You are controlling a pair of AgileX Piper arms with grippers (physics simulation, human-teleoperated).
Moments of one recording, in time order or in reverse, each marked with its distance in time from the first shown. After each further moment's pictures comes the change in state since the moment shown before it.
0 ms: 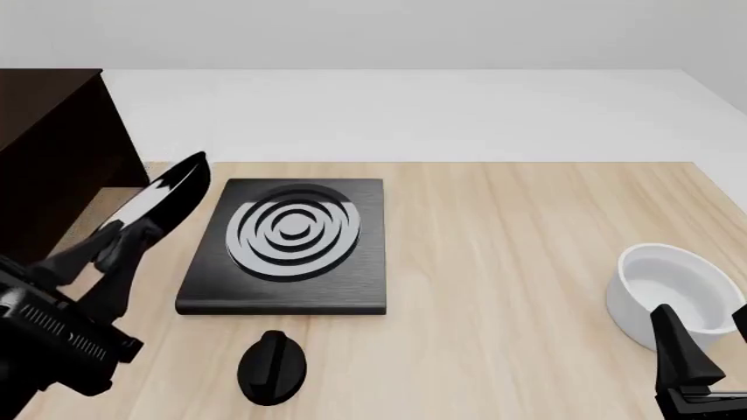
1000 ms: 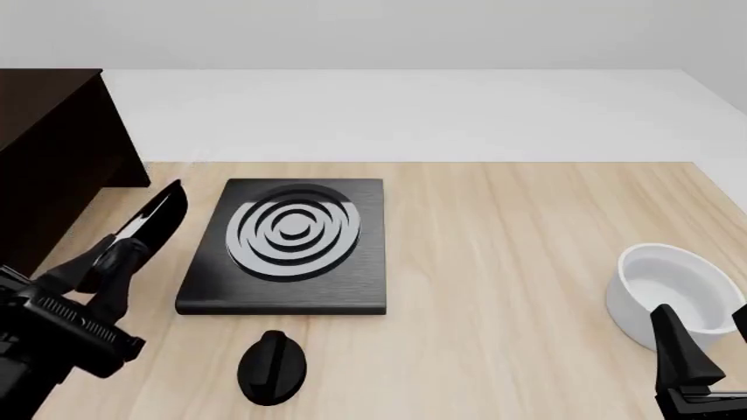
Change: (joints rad) left arm 0.147 0.157 0.083 -0.174 -0.111; right arm 0.000 0.000 0.000 0.000 0.000
